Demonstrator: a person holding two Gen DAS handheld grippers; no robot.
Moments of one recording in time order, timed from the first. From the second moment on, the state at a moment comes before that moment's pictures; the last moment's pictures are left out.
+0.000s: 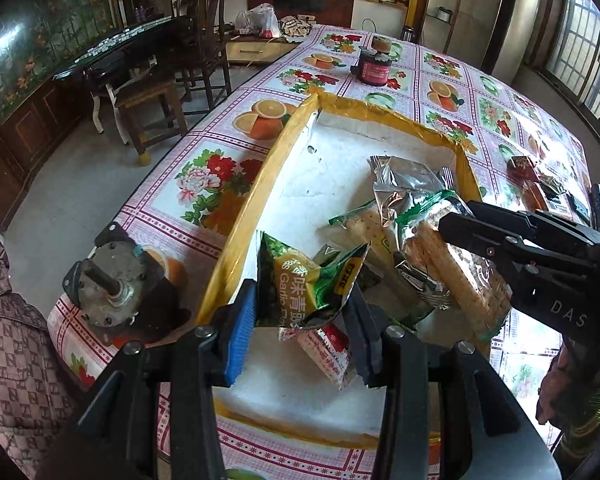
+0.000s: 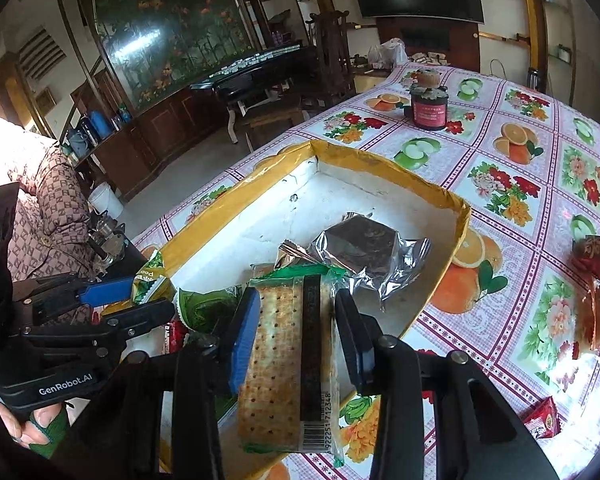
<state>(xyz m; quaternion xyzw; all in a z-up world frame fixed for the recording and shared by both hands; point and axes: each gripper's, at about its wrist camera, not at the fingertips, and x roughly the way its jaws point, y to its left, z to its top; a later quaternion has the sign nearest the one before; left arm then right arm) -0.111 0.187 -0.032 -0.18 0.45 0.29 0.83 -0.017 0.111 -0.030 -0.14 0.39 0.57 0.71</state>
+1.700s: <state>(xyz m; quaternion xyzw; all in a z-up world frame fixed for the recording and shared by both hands) -0.054 0.050 0.011 -0.06 0.44 0.23 0.87 0.042 -0.124 -0.030 -0.03 0.41 0.42 0.81</state>
